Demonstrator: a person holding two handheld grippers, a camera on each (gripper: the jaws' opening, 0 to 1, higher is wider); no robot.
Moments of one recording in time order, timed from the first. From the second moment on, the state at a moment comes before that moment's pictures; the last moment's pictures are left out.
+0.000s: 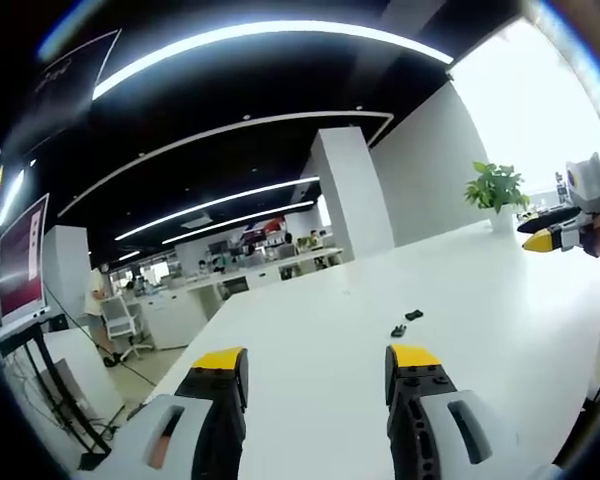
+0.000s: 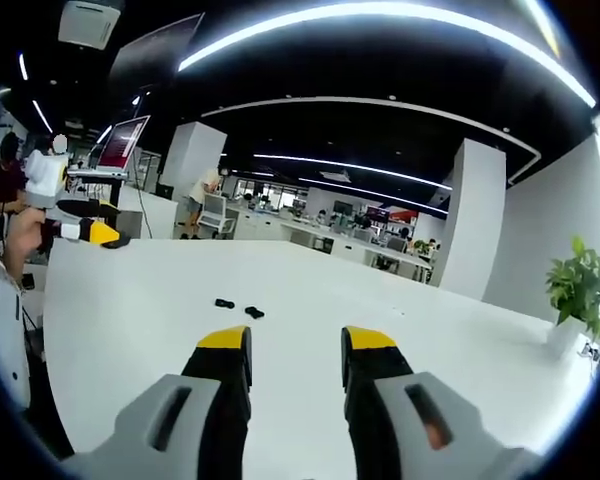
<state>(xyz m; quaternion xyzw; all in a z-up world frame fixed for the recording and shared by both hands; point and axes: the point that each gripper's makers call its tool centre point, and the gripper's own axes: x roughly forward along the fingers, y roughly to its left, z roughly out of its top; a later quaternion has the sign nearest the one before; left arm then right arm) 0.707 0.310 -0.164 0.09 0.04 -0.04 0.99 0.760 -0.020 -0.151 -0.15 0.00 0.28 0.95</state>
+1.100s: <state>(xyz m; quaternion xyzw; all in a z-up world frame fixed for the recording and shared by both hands) 0.738 0.306 -0.147 0.10 0.03 -0.08 0.99 0.779 0.000 -0.158 -0.19 0.03 0.34 0.92</state>
